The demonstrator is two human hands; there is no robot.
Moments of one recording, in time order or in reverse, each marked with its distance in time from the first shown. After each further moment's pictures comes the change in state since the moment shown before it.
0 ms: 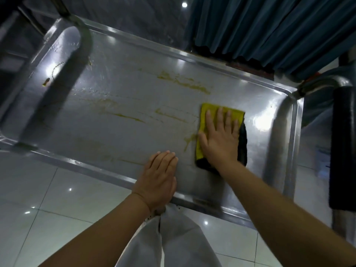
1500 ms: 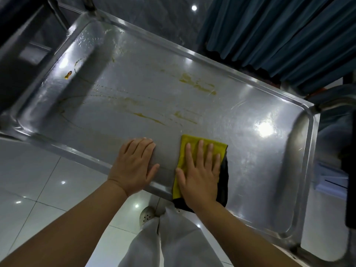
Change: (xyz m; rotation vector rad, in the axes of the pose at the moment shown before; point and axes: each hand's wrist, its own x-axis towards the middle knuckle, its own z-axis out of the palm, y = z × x) left_hand -0.020 -0.100 -0.037 0.094 -0.088 -0.182; right_hand -0.079 -0.104 0.023 -0.032 -0.014 -0.074
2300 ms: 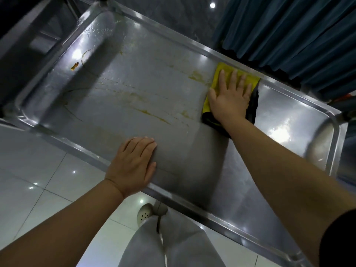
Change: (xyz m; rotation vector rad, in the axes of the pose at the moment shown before) left_hand 0.000 -0.001 0.006 -0.026 0.073 -0.028; right_hand 0.213 0.053 -0.044 0.032 -0.005 0.085
